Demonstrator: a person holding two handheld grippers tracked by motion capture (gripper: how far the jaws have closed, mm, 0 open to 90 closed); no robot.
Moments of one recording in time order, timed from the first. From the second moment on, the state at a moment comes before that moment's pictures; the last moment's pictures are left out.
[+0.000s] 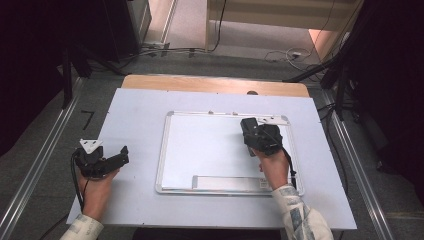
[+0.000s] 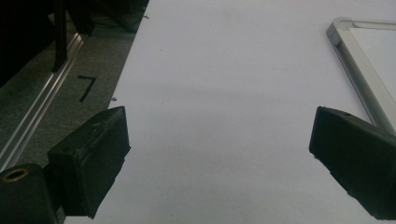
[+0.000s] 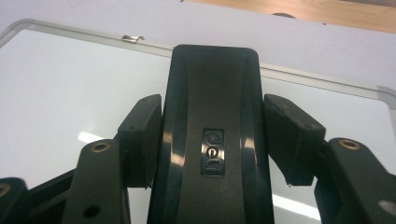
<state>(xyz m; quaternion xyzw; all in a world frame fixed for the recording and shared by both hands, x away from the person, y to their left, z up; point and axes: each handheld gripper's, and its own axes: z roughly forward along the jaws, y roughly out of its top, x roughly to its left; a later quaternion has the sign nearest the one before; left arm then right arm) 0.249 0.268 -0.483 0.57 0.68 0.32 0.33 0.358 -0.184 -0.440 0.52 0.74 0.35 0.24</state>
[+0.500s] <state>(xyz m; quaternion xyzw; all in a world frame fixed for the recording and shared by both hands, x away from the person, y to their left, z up) 0.249 0.268 -0.483 0.57 0.68 0.33 0.33 0.377 -0.232 -0.448 0.57 0.70 0.32 0.27</state>
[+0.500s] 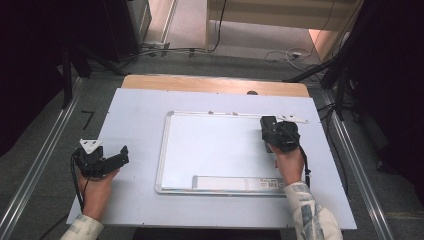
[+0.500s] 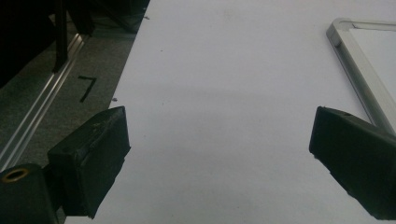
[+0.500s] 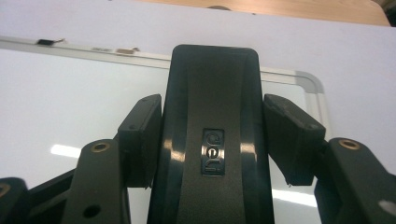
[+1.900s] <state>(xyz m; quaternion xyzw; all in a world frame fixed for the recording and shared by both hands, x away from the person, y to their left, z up) 0.249 0.268 -0.484 0.57 0.68 0.32 0.32 0.411 -0.272 -0.465 0.60 0.69 0.32 0.25</state>
